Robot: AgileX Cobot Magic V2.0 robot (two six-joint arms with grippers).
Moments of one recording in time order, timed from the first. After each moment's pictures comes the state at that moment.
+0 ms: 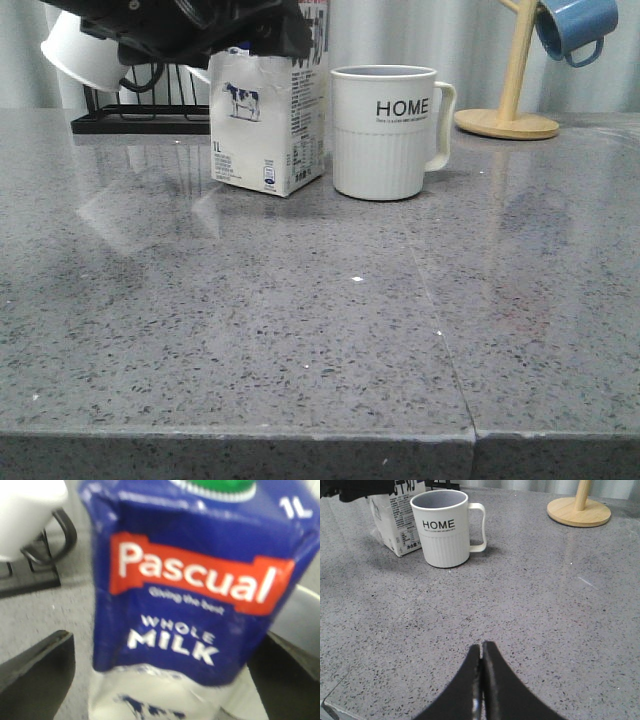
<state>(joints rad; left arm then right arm) -0.63 1.59 -1.02 -0.18 -0.16 0.03 0.35 0.13 -0.33 -0.01 0.53 0.05</state>
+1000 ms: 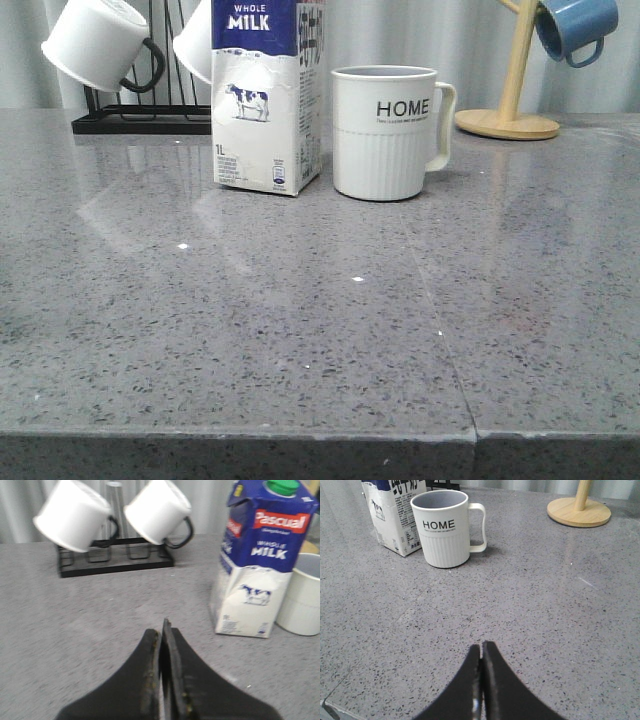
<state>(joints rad) -0.33 0.70 -0.48 -0.17 0.06 0.10 0.35 0.13 -0.33 -0.01 0.53 0.05</state>
